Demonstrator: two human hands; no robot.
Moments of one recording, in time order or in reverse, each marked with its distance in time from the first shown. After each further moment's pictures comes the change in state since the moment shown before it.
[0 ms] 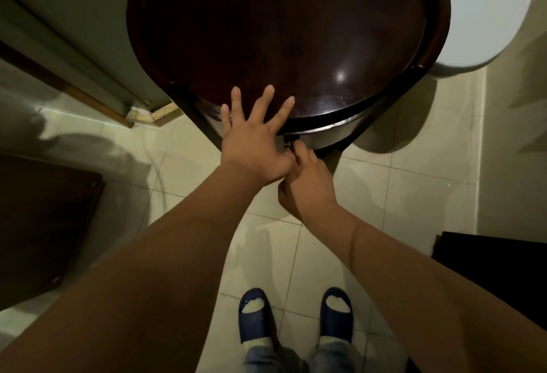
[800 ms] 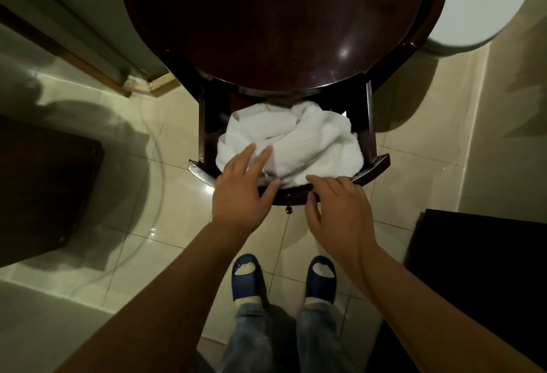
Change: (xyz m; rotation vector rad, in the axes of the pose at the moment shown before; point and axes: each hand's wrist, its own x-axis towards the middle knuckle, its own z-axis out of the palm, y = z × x) left_hand -0.120 0.012 0.056 -0.353 0.021 -0.140; right_hand -0.119 0.034 -0.052 -0.064 0.088 -0.061
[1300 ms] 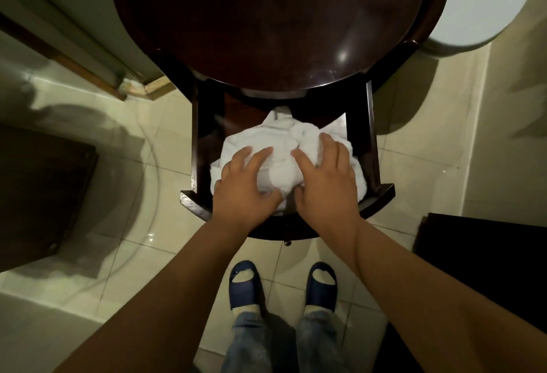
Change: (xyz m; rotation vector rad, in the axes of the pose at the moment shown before) left_hand 0.012 0.009 0.001 -0.140 -0.093 -0.124; right_hand 0.046 -0.004 0.014 -0.117 -0.123 0.072
